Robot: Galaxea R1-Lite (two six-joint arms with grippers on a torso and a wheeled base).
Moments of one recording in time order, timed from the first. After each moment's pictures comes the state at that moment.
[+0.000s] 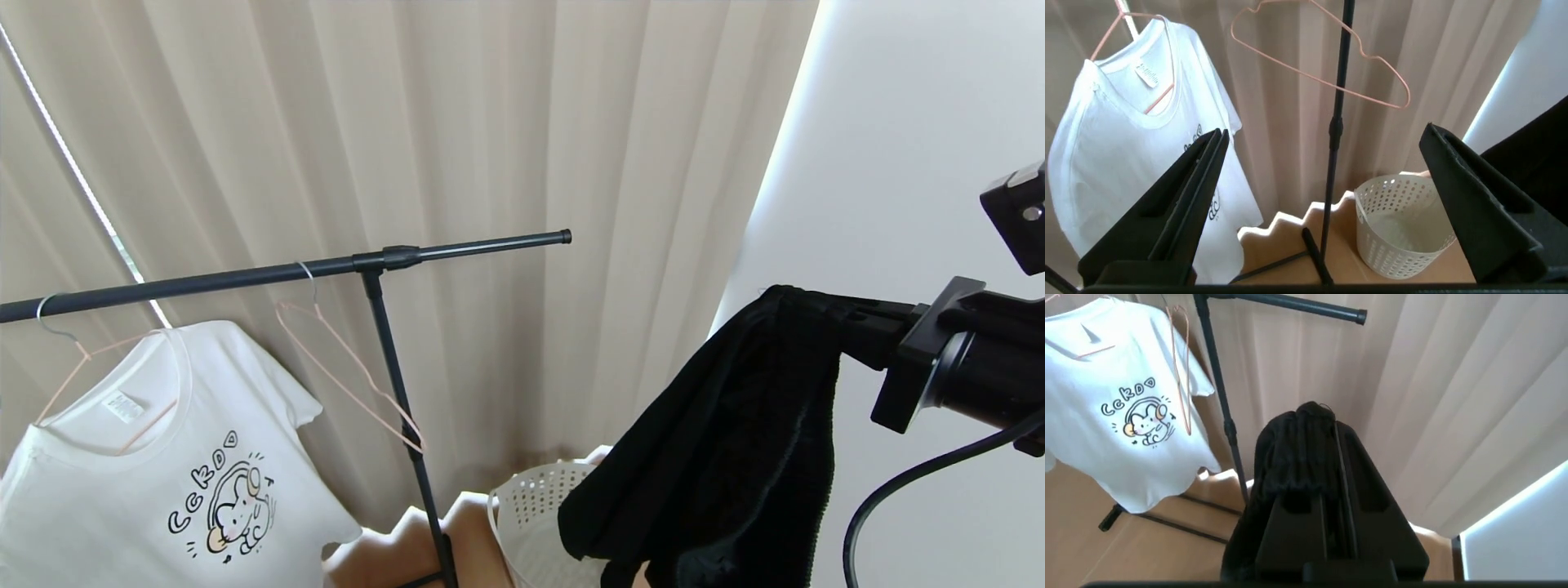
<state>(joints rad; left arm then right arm) 0.00 0.00 0.00 0.00 -0.03 0.01 0.51 1.25 -0.67 -0.44 0.08 -0.03</state>
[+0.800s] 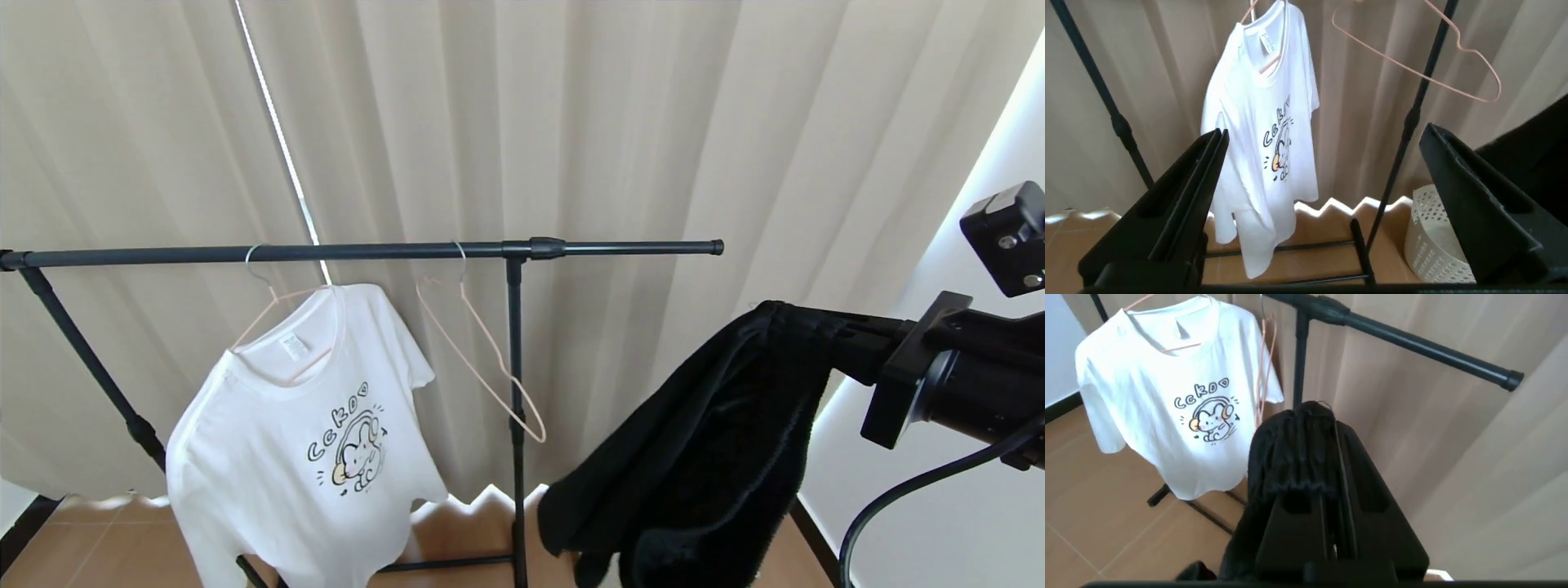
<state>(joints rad) 0.00 0.00 0.00 0.00 -0.03 0.01 0.51 1.25 -0.64 -0.46 0.08 -0.06</state>
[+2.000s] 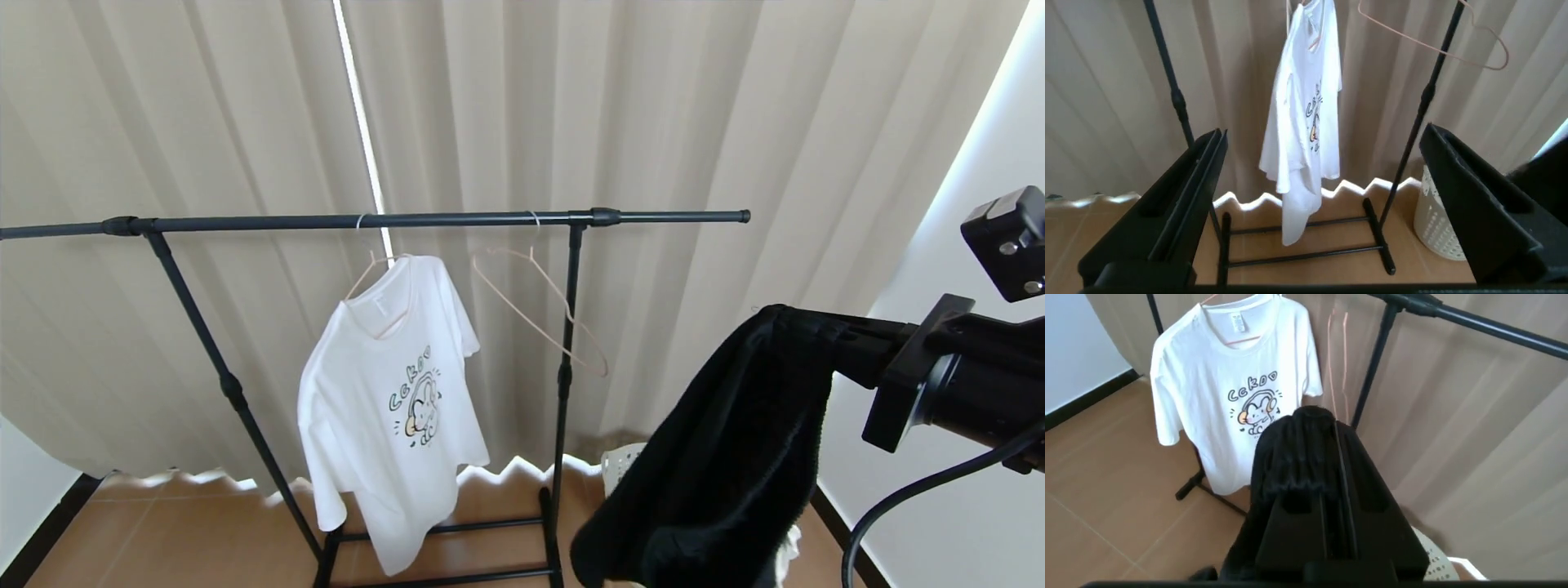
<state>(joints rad) 0.00 0.00 0.00 0.00 -0.03 0.01 0.51 1.25 -0.62 -0.46 0.08 -0.07</state>
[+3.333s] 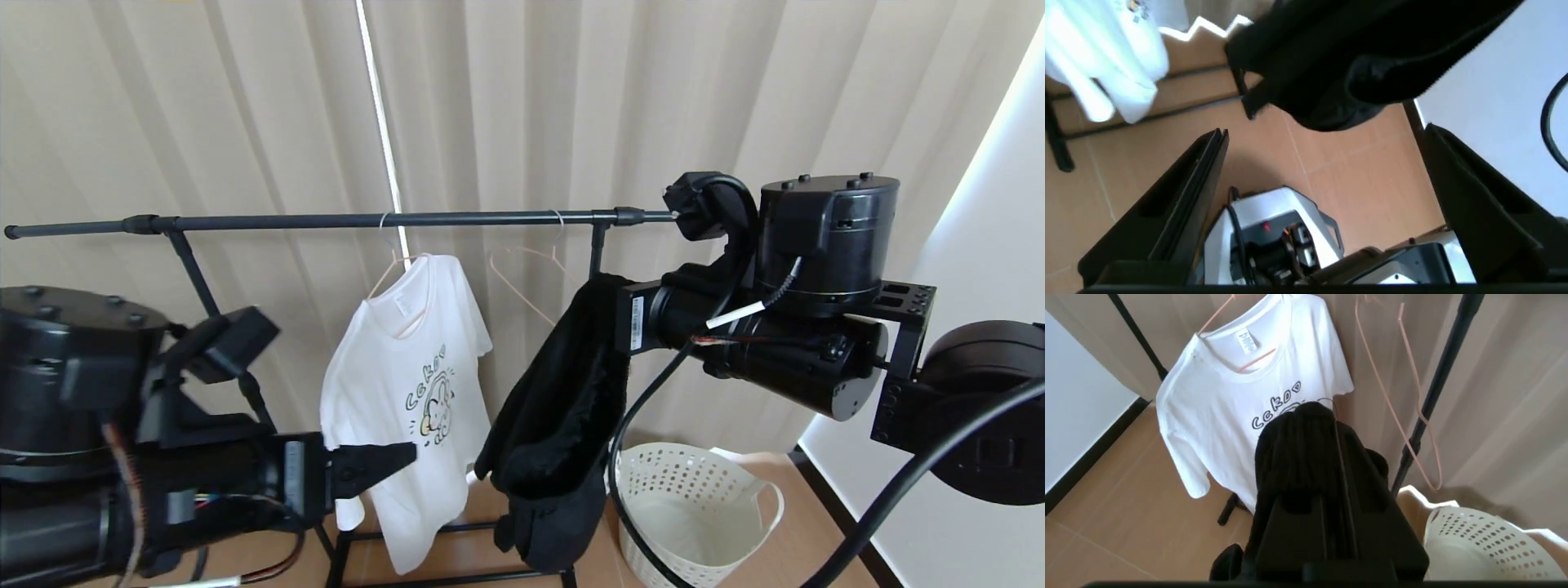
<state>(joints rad) -0.59 1.33 -0.71 0.01 -0.03 -0.45 0.71 1.75 -1.05 -0.46 -0.21 0.19</state>
